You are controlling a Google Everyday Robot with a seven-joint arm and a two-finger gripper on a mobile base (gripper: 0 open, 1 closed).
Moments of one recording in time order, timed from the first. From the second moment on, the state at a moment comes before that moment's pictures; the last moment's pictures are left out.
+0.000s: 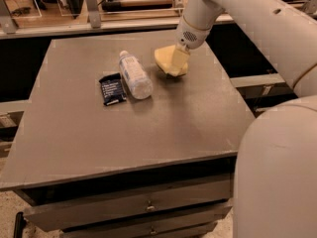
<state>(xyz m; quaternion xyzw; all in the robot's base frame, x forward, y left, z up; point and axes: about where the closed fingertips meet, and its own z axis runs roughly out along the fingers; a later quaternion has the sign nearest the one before) 0.691 -0.076 0.861 -0.56 0.81 0.04 0.17</state>
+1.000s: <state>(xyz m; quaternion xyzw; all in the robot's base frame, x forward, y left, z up) 0.693 -0.074 0.855 -0.57 0.81 0.04 0.17</state>
